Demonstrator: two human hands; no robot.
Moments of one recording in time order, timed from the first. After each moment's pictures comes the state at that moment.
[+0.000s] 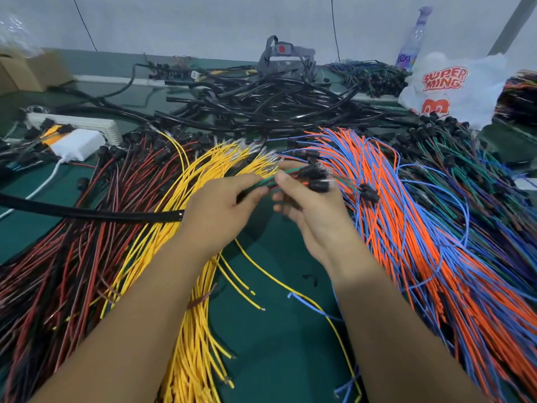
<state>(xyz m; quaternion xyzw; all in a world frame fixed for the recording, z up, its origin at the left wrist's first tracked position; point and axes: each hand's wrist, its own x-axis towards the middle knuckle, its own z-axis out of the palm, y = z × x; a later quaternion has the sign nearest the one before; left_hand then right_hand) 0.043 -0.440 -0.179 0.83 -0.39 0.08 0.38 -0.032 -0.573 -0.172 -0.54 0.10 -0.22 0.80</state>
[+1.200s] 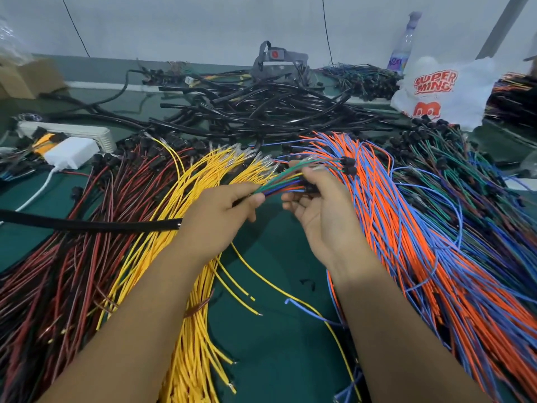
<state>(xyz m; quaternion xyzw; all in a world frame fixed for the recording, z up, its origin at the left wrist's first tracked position) 0.047 -0.441 -0.184 0.81 -0.37 0.00 0.45 -0.035 -0.583 -0.167 -0.48 0.12 -0.25 0.83</state>
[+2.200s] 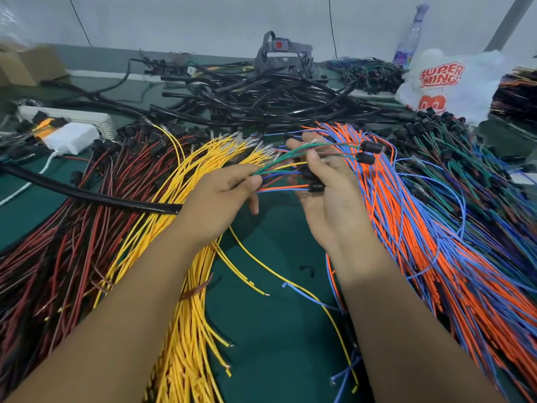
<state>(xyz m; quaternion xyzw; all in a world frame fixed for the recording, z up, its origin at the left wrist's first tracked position) 0.042 -0.440 -0.178 0.77 -0.39 -0.05 0.50 -0.037 -0.585 -0.166 -0.47 0.06 -0.27 0.84</state>
